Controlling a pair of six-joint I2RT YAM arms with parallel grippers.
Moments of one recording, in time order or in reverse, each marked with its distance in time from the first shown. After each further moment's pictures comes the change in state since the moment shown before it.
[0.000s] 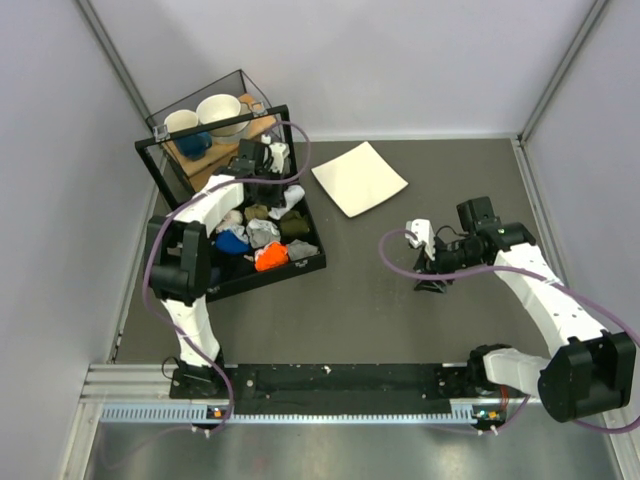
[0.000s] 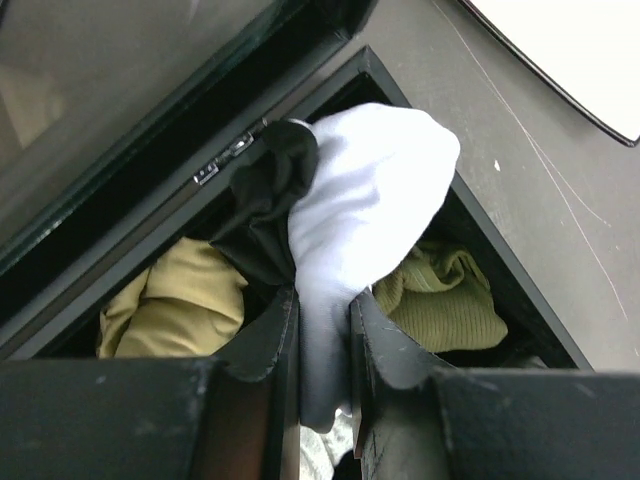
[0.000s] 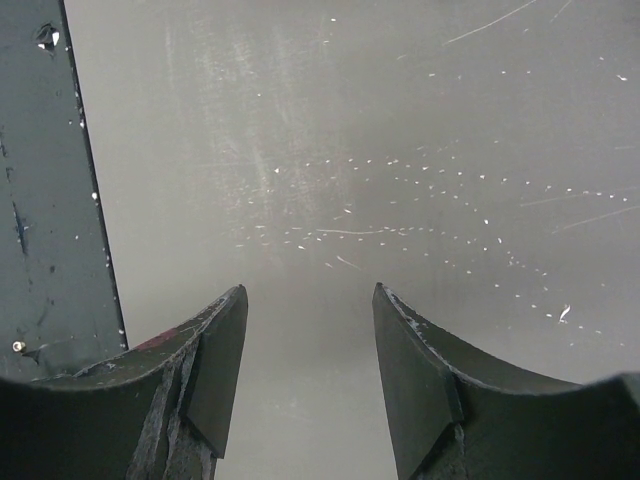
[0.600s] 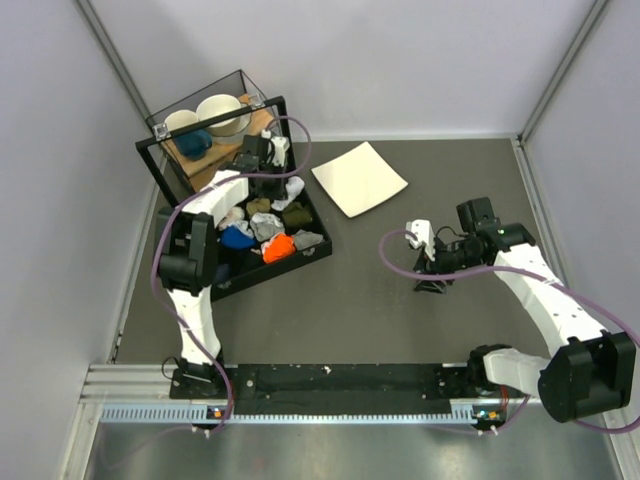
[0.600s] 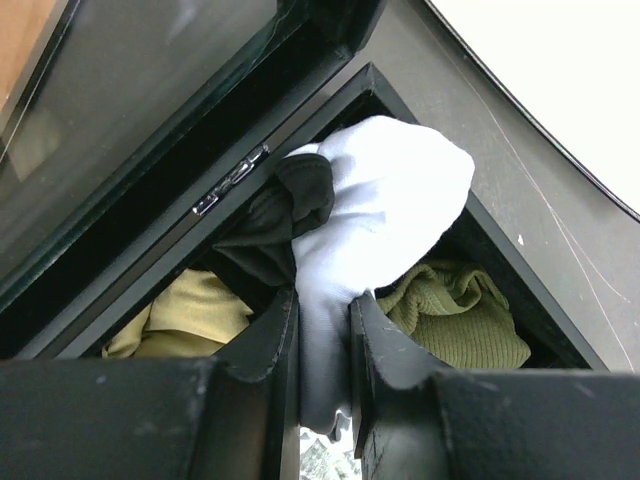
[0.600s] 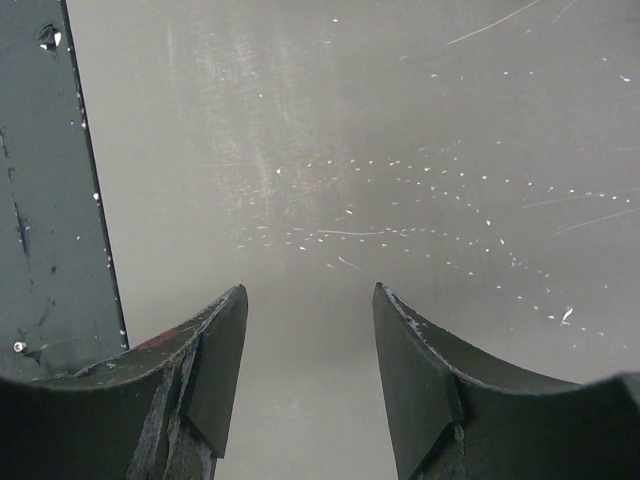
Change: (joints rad) left arm 0.004 0.132 0.127 0.017 -0.037 -0.044; right arm 0.000 0.000 -0.001 0.002 -0.003 0.000
